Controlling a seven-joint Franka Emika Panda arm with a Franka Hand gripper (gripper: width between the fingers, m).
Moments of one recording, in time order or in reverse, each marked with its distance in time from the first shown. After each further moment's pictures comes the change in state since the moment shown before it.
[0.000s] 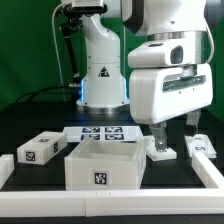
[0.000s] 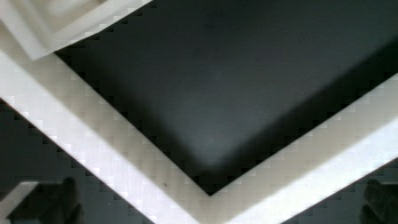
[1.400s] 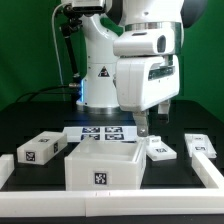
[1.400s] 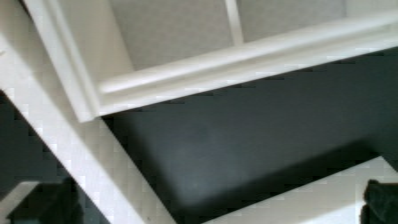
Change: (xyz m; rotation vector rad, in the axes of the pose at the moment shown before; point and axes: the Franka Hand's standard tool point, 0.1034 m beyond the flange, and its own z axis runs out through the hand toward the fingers) arm -0.041 0.004 -0.017 0.003 -0.024 -0.231
